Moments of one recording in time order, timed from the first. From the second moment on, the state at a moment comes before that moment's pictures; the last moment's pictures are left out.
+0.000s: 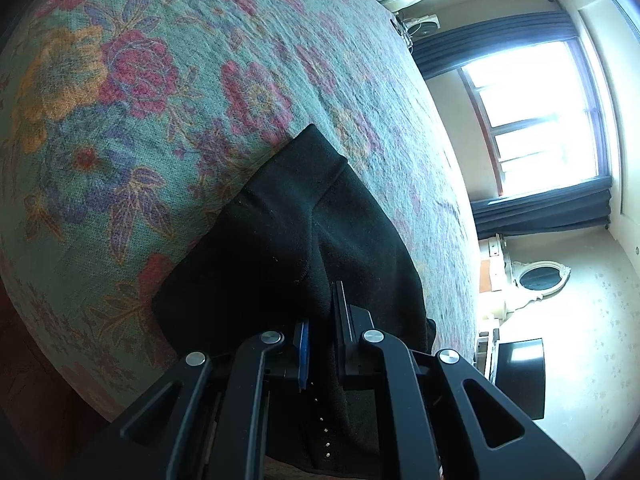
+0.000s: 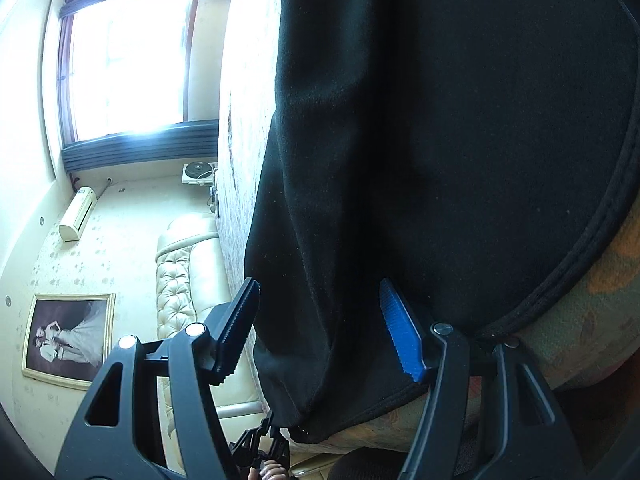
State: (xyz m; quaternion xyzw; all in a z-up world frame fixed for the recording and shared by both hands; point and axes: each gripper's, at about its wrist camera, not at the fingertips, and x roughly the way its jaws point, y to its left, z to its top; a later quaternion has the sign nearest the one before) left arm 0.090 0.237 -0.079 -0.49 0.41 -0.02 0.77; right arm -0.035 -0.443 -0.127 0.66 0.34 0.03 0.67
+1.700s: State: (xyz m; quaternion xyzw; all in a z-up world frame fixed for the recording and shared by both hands) left arm 0.009 0.237 -0.043 -0.30 0.43 -0.01 0.85; right arm -0.096 -0.523 -0.072 0.58 0.32 -0.01 0.75
